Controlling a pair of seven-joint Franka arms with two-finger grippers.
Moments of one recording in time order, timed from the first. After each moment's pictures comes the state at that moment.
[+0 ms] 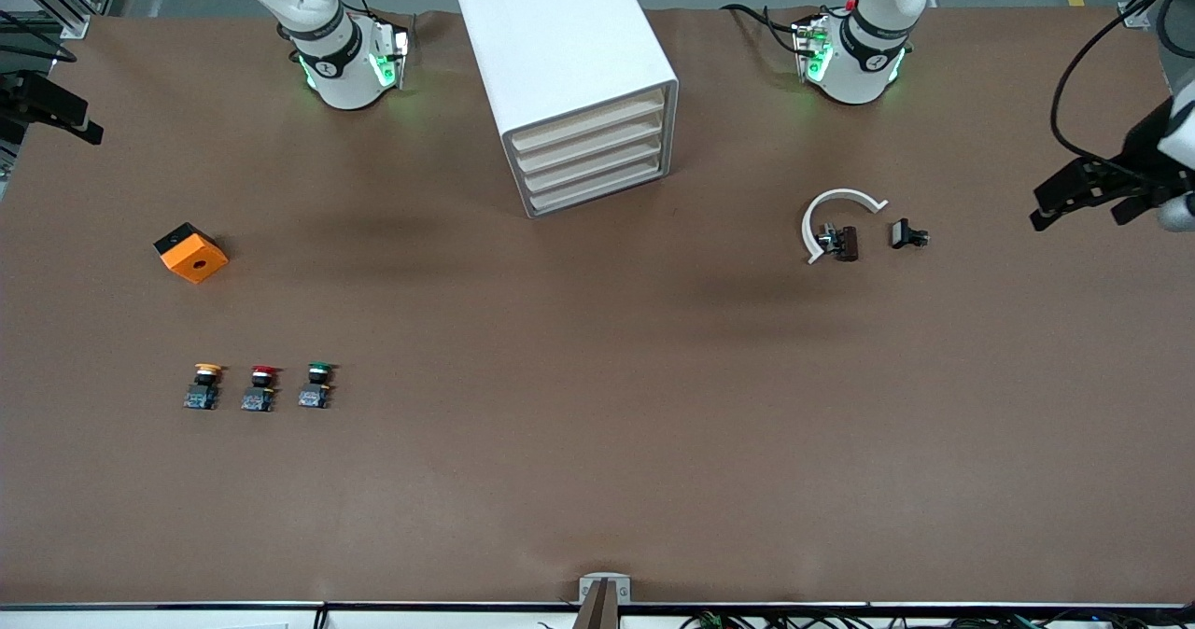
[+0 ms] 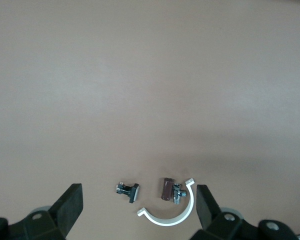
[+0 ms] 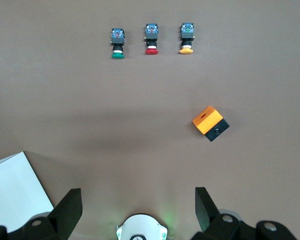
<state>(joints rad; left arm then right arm) -0.04 -0.08 0.06 -1.72 -0.01 1.74 -0.06 -0.07 -0.16 -0.08 -1.67 0.02 1.41 -0.11</state>
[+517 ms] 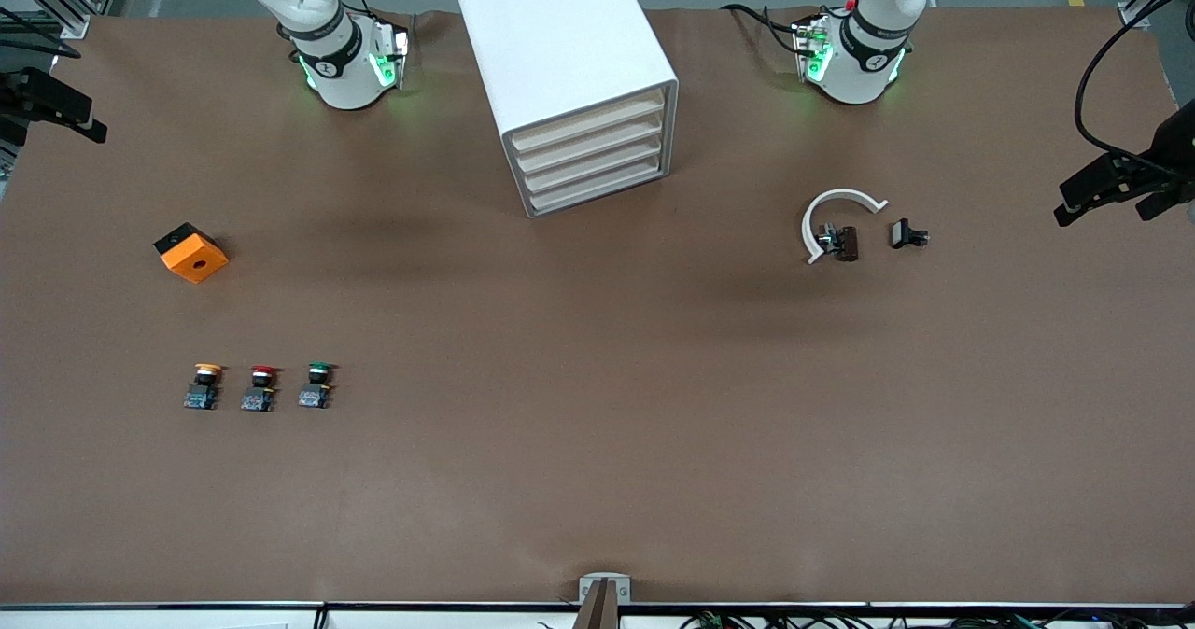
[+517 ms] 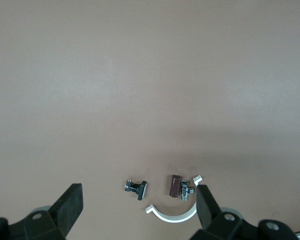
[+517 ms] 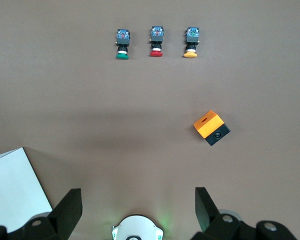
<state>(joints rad) -0.03 -0.08 0.07 -1.72 -0.01 1.73 -0.02 -0.07 -0.16 -0.08 -1.67 0.02 1.42 -0.16</state>
